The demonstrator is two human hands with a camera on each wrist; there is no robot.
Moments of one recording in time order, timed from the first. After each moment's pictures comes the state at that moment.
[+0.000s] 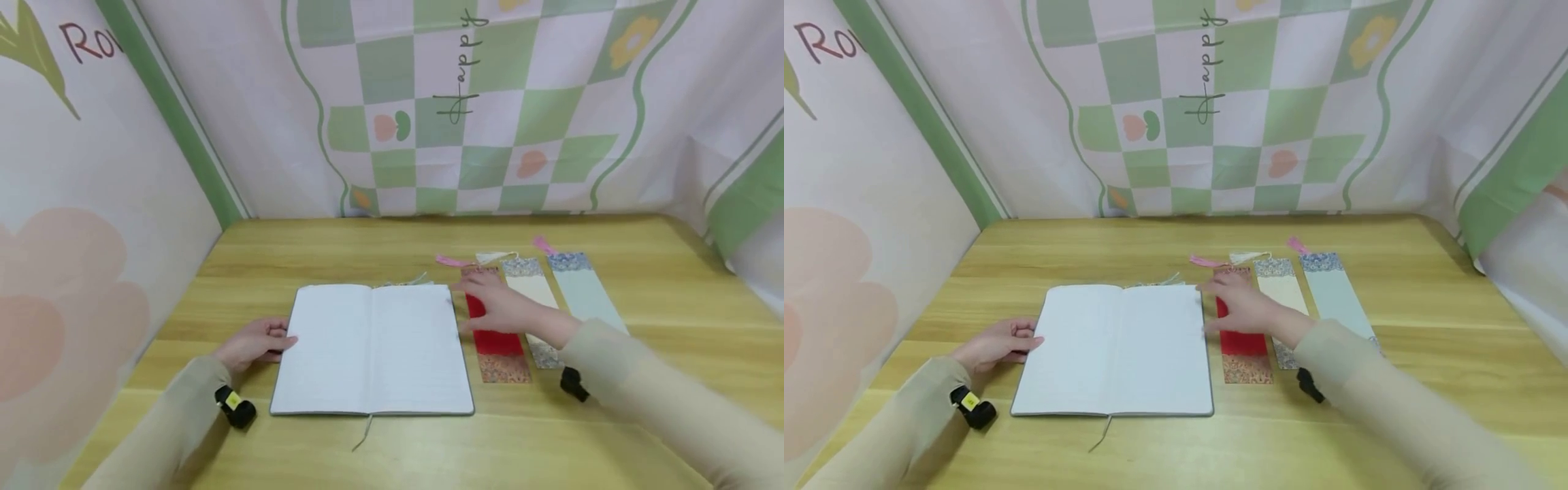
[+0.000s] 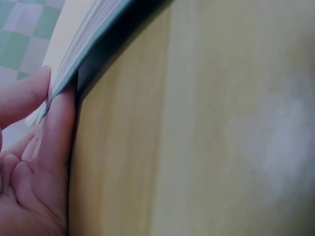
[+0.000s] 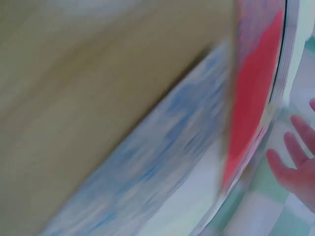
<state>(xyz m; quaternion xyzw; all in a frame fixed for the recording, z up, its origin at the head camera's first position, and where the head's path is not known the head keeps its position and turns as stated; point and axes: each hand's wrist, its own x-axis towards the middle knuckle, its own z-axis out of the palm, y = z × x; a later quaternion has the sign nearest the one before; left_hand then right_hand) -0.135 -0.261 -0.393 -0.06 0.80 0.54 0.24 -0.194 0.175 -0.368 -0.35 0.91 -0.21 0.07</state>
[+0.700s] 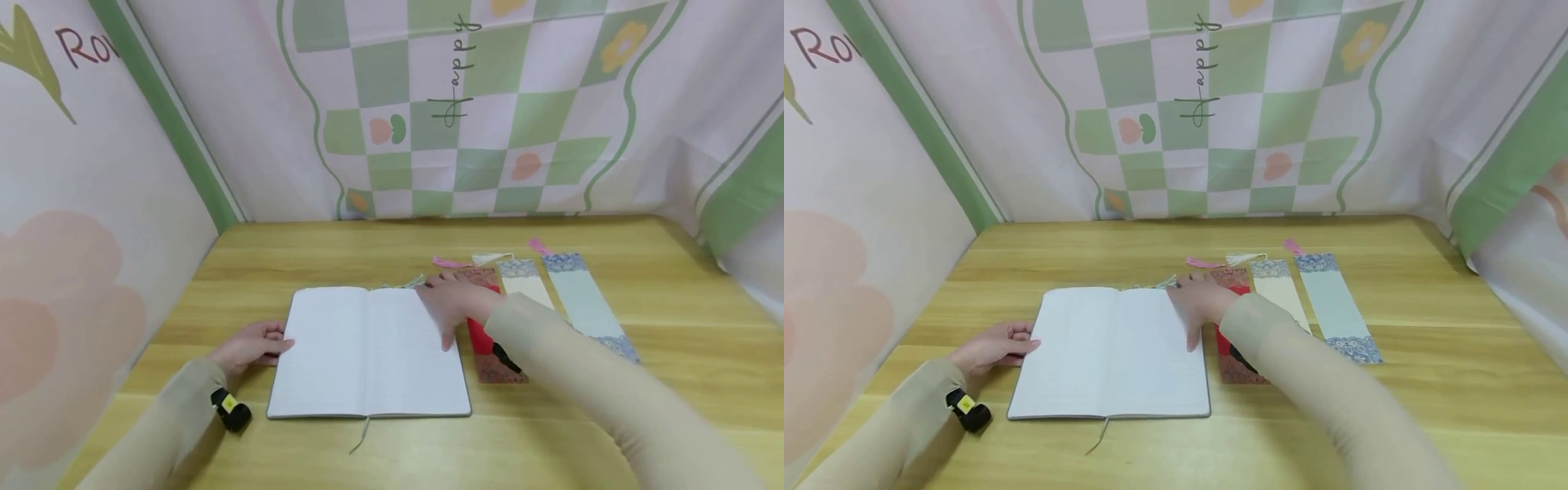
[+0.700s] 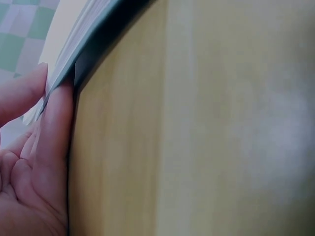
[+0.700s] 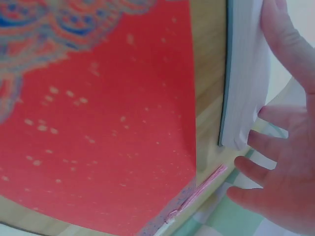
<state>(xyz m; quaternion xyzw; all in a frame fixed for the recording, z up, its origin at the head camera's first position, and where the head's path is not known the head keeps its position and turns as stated) -0.136 -0.262 -0.393 -0.06 0.81 0.53 0.24 -0.210 0.102 -0.350 -0.32 0.93 0.04 0.20</state>
